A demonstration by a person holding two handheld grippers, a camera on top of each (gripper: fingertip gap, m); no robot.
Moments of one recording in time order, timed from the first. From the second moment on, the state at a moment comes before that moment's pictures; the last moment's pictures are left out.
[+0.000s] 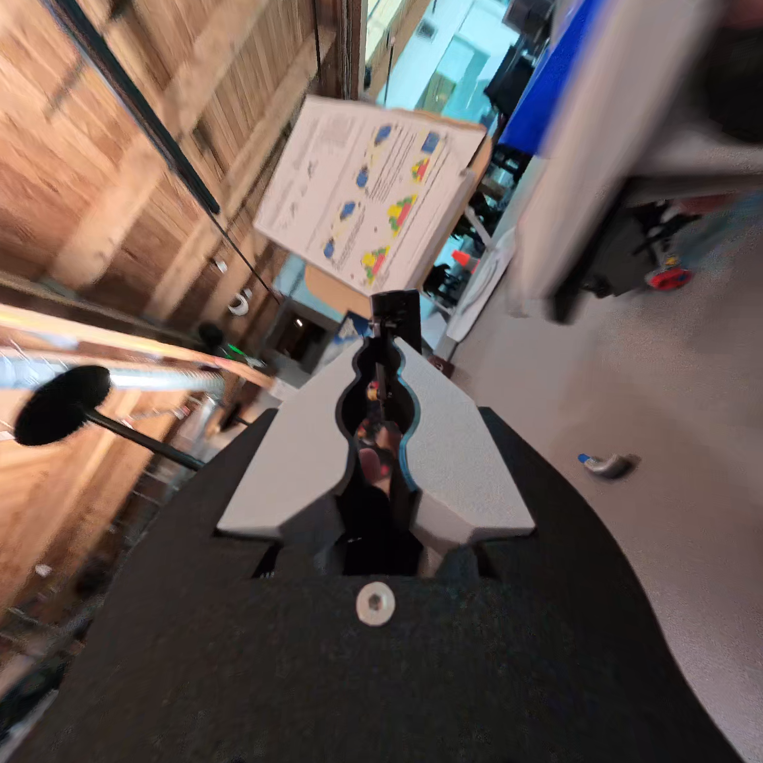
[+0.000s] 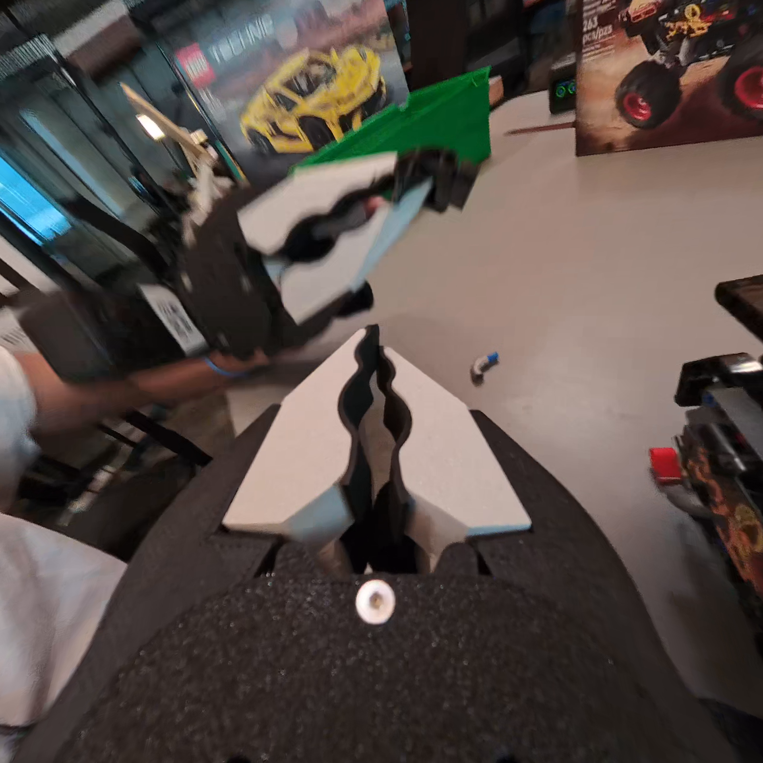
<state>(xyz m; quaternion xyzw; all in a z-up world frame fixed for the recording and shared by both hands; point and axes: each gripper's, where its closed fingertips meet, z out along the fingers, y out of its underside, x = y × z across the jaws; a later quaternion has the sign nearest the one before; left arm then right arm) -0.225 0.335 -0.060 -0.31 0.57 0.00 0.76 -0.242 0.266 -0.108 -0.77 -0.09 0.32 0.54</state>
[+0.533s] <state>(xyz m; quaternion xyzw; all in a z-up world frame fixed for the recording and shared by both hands) -0.203 0.301 -0.133 -0.49 0.67 -0.36 0.44 -0.199 0.291 -0.115 -0.70 -0.34 -0.31 0.55</state>
